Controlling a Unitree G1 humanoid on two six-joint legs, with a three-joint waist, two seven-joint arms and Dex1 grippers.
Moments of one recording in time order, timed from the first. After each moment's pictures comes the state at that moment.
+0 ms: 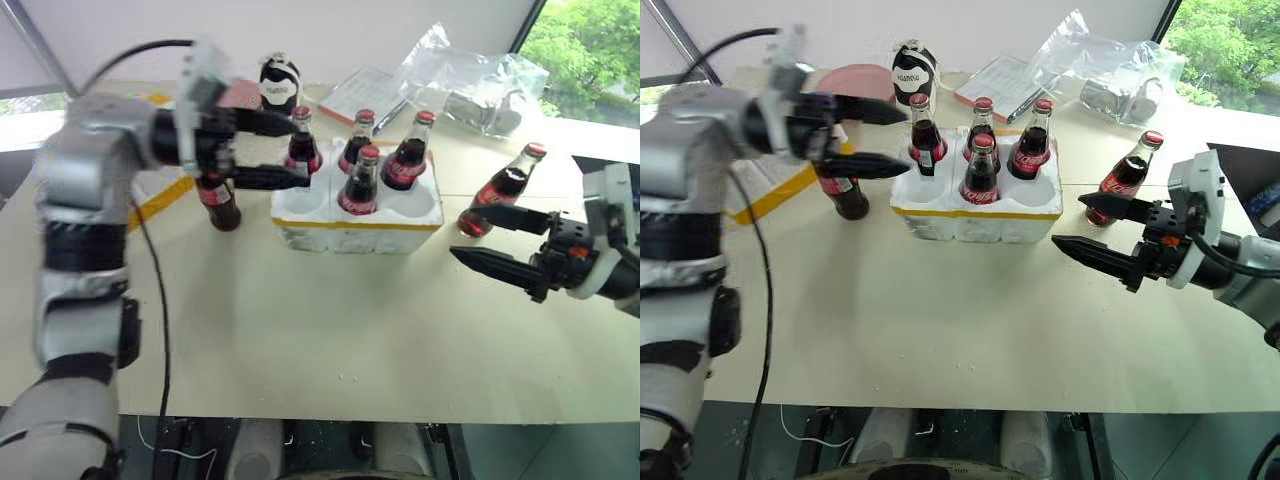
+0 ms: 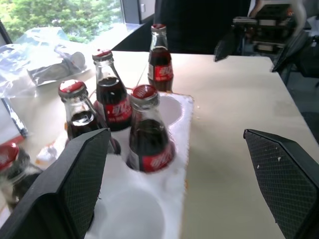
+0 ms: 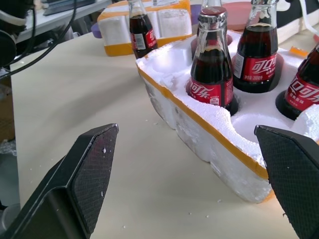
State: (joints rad) left arm -0.95 0.70 0.09 0.01 -0.42 0.78 -1.39; right arm -0.13 -0.97 -0.49 -0.46 1.02 0.81 0.85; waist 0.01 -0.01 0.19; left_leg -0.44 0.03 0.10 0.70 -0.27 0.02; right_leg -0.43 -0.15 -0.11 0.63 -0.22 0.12
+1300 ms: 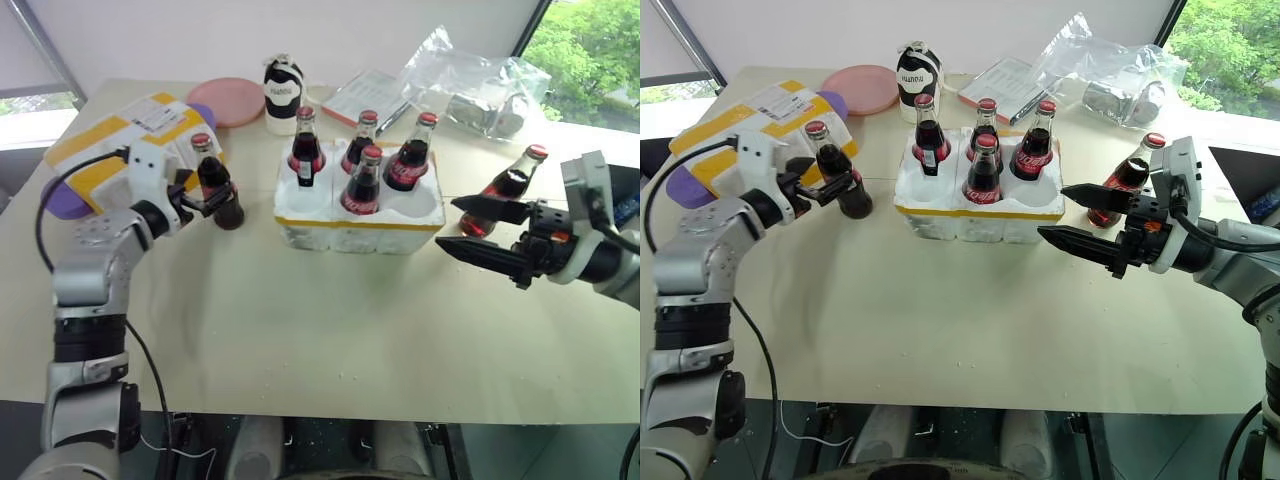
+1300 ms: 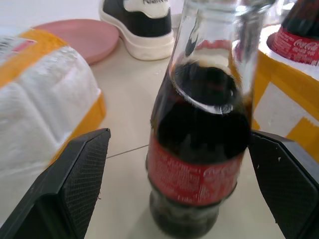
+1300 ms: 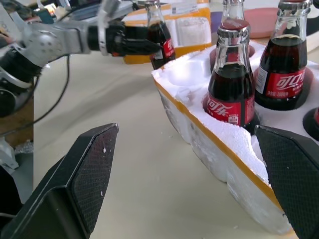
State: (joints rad) left arm -0.59 0.54 0.19 0.09 -0.31 0.61 -0.56; right arm -0.25 -0.94 -0.40 -0.40 1.02 0.84 0.87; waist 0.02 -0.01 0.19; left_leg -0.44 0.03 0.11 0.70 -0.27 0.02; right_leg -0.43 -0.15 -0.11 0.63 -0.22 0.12
